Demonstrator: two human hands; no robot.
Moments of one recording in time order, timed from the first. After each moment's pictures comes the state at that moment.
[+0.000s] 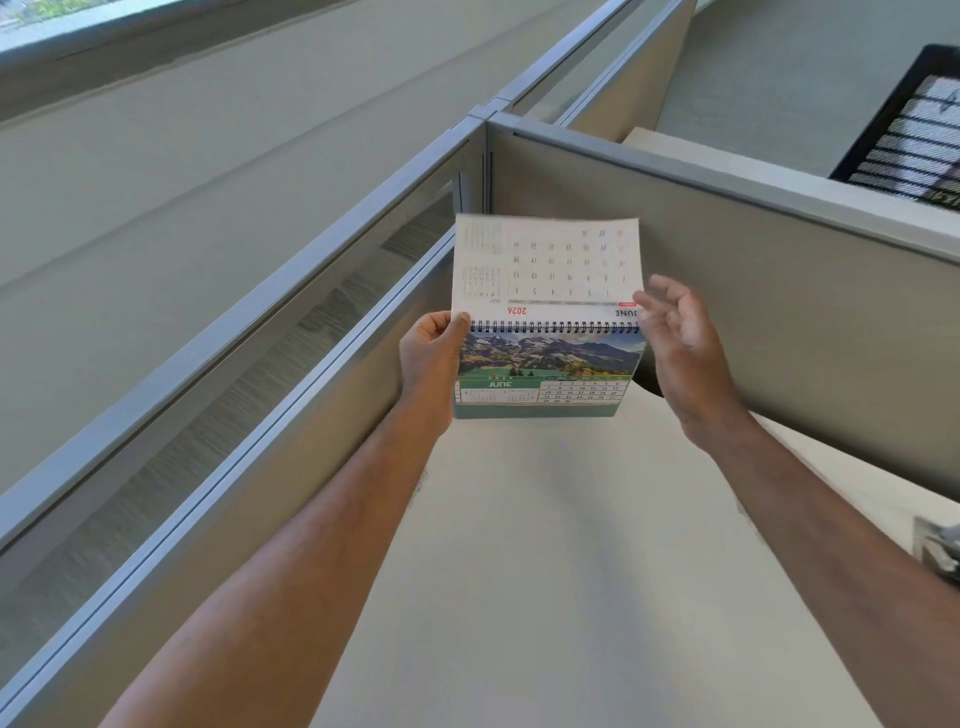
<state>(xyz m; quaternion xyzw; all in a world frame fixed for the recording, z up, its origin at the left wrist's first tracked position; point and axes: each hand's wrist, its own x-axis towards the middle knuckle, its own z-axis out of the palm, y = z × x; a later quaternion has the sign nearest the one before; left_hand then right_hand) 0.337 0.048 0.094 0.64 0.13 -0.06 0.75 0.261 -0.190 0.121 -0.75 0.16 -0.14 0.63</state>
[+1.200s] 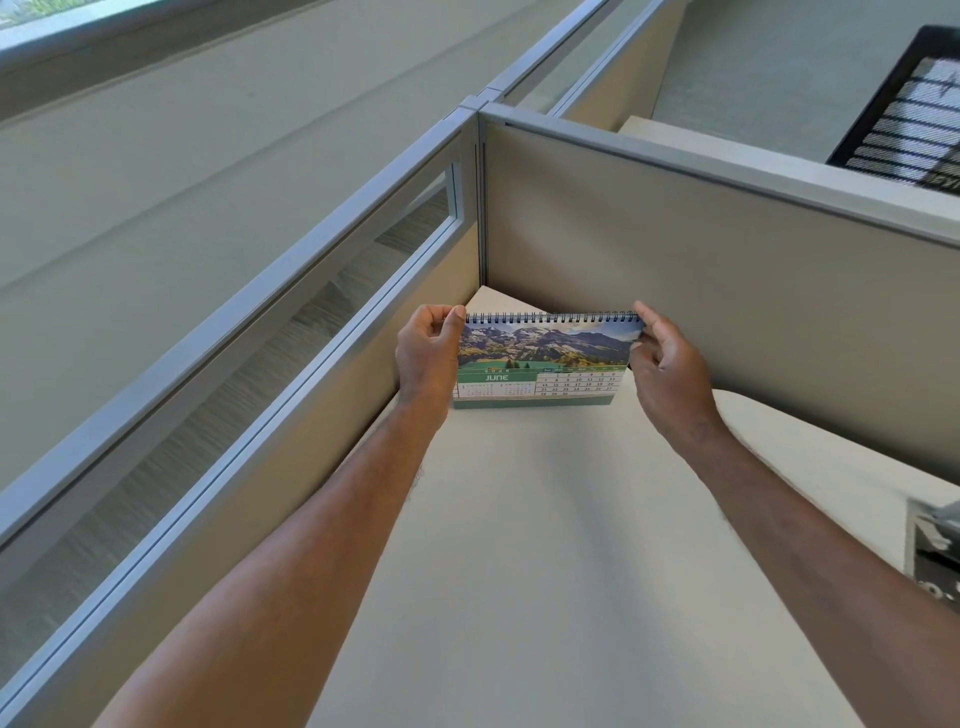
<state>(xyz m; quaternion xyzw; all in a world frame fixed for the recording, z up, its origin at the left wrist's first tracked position) 0.335 0.050 0.082 0.74 0.07 0.01 0.67 0.246 -0.192 0.081 -0.81 0.19 -0.13 0.53</state>
